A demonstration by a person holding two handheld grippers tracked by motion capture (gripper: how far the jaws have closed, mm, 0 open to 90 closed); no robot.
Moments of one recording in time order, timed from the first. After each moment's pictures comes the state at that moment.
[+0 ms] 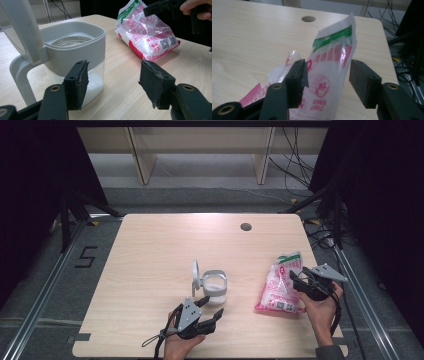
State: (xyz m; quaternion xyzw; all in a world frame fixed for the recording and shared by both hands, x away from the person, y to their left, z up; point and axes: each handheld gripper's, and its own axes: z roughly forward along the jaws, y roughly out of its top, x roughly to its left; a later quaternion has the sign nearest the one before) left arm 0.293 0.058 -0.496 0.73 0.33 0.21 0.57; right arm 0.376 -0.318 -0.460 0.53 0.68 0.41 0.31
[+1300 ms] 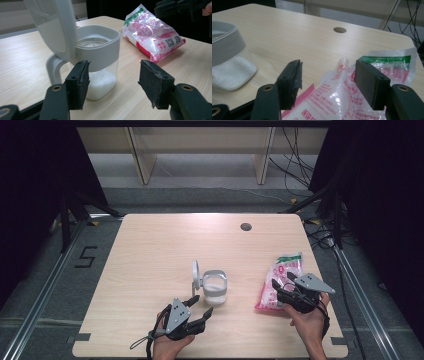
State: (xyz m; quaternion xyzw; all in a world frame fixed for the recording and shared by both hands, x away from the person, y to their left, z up) left arm 0.286 0.086 -0.485 0.72 0.34 0.24 0.56; right arm 0.344 -0.272 -0.451 0.45 0.71 0.45 0.30
